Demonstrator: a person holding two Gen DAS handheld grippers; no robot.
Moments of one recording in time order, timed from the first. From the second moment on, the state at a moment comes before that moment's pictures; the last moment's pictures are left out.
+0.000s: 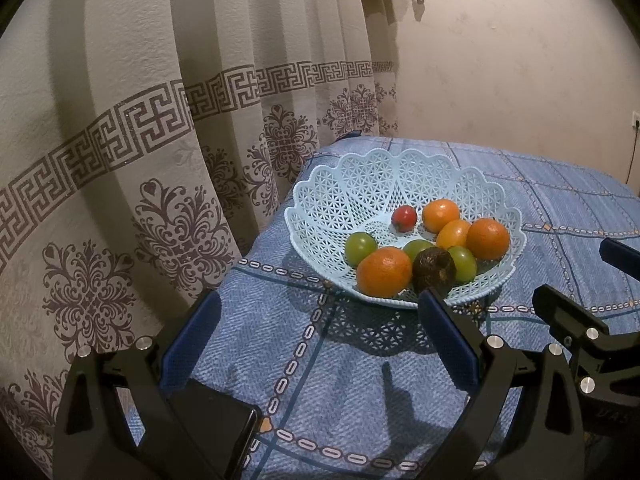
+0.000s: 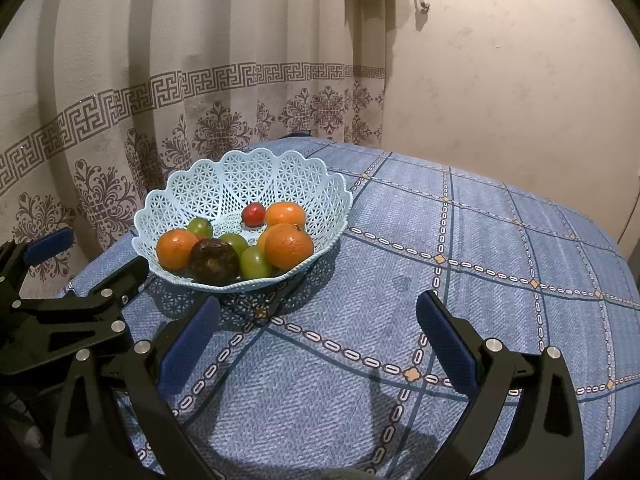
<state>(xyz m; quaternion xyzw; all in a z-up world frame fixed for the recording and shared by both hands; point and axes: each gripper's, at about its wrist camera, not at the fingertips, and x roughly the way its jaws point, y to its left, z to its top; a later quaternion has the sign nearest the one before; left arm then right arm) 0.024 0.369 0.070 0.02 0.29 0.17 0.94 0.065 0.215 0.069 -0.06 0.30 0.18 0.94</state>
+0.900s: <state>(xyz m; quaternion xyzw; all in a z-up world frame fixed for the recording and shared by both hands) 0.025 0.371 0.068 0.02 0.30 0.17 0.94 0.065 0.216 0.068 -0.05 0.30 0.18 0.94</state>
